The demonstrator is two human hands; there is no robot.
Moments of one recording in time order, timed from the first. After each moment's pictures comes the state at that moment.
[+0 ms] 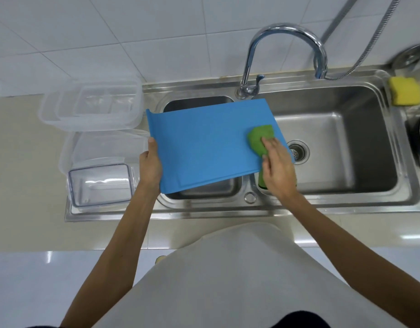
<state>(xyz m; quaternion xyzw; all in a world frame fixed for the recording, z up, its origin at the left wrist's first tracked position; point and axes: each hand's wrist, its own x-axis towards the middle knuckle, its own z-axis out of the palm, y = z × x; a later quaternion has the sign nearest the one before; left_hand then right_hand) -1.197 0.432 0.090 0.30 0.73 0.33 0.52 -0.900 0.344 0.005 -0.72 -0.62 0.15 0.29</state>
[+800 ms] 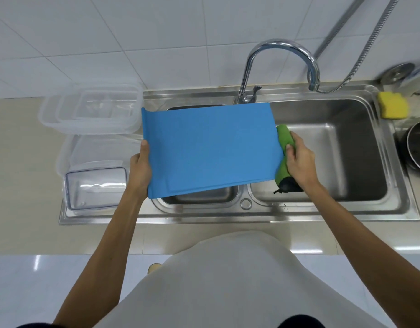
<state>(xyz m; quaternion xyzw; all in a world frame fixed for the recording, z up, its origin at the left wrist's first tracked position) -1.212 0.430 0.104 0.33 0.72 0.33 0.52 -0.830 0.374 0.026 -0.78 -0.49 0.27 0.28</state>
